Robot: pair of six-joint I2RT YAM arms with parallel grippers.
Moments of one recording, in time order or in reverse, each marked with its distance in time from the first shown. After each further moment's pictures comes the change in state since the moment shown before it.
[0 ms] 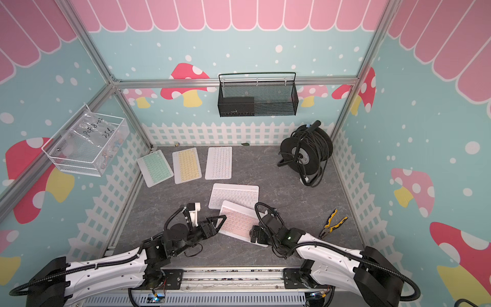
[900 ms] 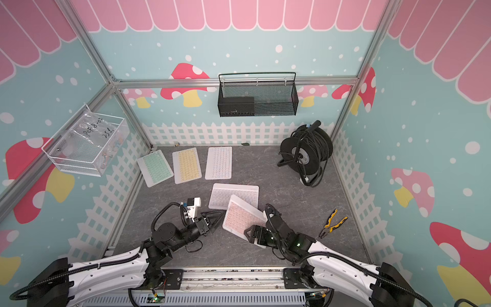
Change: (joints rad) left arm 0.068 0.061 -0.022 0.322 0.246 -0.179; right arm -0.010 -0.195 -0.073 0.113 -0.150 0.064
